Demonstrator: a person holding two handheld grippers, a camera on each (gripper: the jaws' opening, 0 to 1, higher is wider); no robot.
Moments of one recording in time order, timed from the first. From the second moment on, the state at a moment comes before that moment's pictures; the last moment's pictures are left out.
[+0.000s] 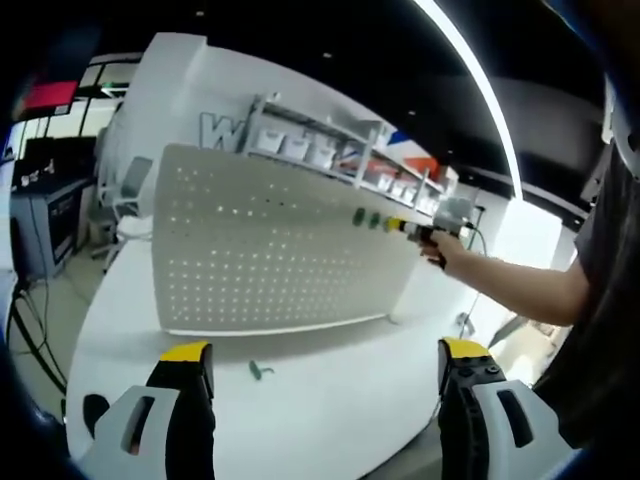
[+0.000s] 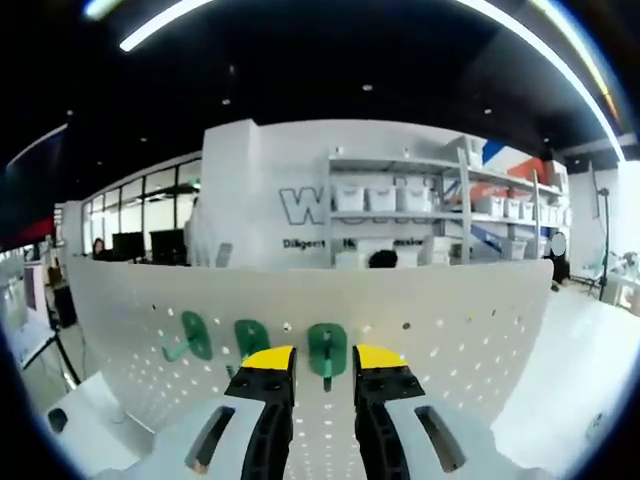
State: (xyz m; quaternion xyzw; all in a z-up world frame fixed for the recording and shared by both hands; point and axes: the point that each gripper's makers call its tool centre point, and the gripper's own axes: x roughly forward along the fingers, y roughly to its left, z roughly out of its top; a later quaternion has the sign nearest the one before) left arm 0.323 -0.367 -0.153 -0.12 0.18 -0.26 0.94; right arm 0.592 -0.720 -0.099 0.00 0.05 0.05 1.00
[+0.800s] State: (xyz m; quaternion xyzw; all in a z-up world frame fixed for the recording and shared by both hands) left arm 0.297 -0.371 -0.153 -0.10 0.18 -0.27 0.94; right arm 0.523 -0.708 -0.056 -0.06 0.03 0.06 1.00
